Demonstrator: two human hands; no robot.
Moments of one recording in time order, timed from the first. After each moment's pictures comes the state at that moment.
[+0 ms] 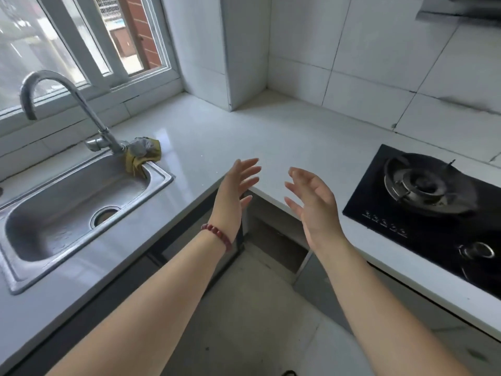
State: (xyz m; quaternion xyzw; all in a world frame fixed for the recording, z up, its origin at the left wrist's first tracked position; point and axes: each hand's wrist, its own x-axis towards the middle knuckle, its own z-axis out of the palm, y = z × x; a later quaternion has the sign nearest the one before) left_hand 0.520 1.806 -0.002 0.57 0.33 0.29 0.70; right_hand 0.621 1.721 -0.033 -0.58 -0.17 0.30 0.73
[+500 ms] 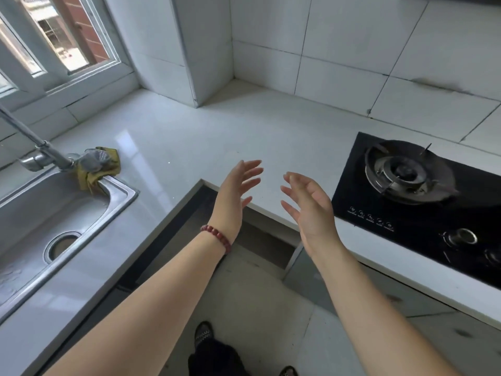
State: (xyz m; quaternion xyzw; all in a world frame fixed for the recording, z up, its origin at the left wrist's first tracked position) left_hand 0.588 1.838 -0.026 0.59 0.30 0.22 0.72; right_hand 0.669 1.738 -0.063 -0.61 -0.10 0.27 0.74
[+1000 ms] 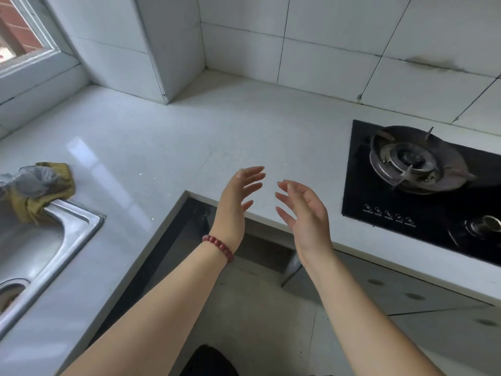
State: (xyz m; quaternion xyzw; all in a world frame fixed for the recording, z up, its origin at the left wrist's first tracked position) left_hand 0.631 1.914 -0.111 0.60 0.24 0.18 0.74; right_hand 0.684 1.807 -0.143 -0.61 -0.07 0.19 0.76
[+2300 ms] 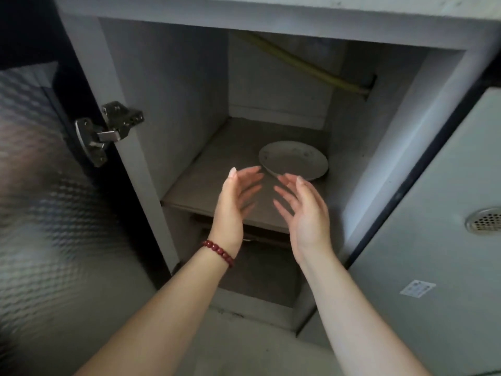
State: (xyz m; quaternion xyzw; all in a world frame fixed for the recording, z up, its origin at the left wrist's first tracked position) left_hand 0.739 1.936 -0.581 0.60 0.10 0.22 0.76; right_hand 0.788 1.832 -0.592 -0.53 -0.11 0.09 0.84
